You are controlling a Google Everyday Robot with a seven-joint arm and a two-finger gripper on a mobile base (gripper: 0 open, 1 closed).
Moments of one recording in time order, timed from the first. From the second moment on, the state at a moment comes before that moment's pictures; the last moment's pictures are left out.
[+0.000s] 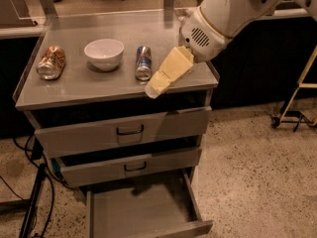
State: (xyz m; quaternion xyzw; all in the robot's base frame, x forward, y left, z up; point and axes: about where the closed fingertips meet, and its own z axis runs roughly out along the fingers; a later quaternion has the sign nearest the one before) arm 0.521 -0.031 0.942 -0.46 0.84 0.19 0.19
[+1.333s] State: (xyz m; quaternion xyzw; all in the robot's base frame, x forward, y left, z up) arm 0.547 -0.001 0.959 -0.44 0.85 0.21 0.19
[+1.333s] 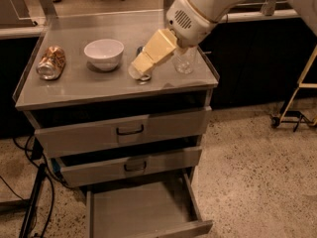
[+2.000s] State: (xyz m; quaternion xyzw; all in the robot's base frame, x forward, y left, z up) arm 0.575 0.015 0.965 -0.40 0.90 0.09 0.14
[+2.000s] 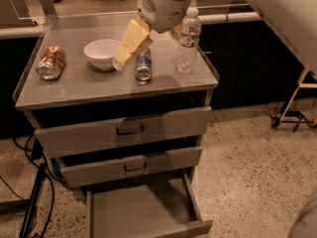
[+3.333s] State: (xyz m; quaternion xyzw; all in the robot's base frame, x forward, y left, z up) arm 0.627 0.059 0.966 -0.40 0.90 0.13 0.13
